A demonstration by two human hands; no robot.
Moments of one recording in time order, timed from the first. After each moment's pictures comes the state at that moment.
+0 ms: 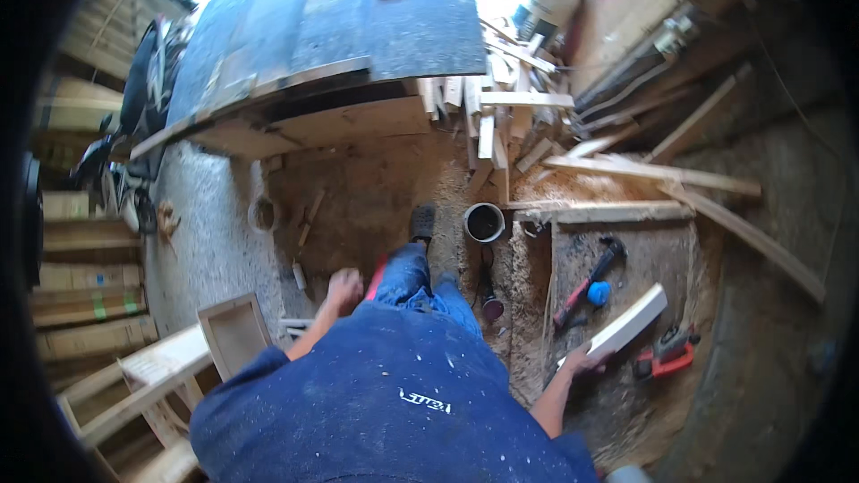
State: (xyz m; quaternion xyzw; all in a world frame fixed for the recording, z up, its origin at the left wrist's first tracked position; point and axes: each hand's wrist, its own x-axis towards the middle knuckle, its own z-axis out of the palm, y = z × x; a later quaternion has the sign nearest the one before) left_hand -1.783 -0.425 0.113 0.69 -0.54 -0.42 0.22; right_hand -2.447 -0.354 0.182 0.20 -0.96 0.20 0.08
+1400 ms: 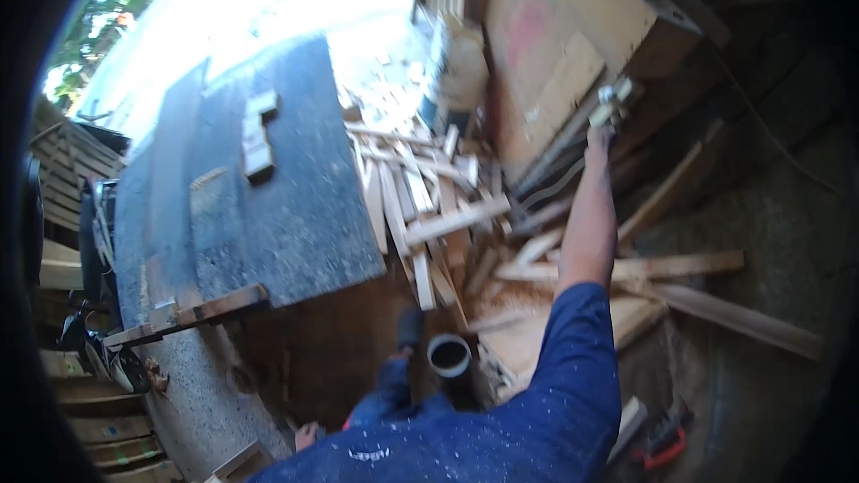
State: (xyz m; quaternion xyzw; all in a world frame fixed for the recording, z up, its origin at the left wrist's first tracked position) left_hand -1.797 -0.629 0.163 0.78 -0.18 -0.51 0.30; right_hand -2.633 -1.289 0.276 0.25 -0.79 0.52 -0.20
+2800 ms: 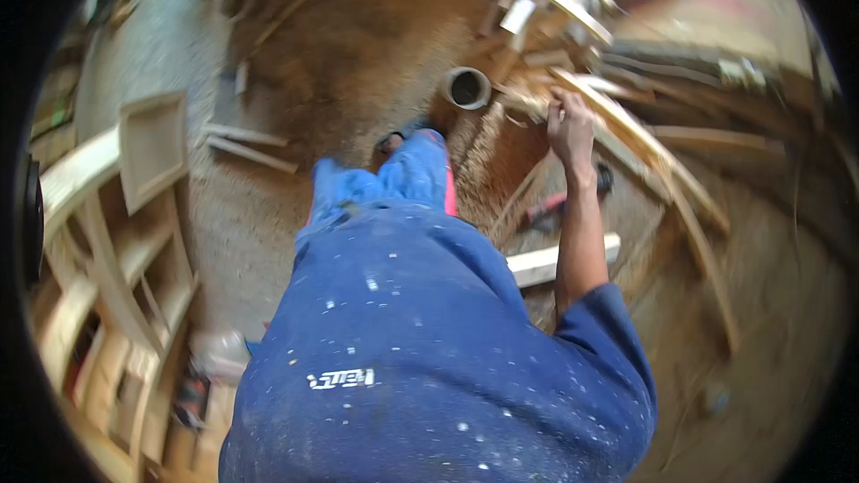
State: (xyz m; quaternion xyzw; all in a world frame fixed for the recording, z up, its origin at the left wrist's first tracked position) left_hand -1.955 -0.060 0.205 0.70 0.11 -0.66 0.26; right_hand -2.283 -0.640 0.315 0.87 -0.45 0.09 -0.16
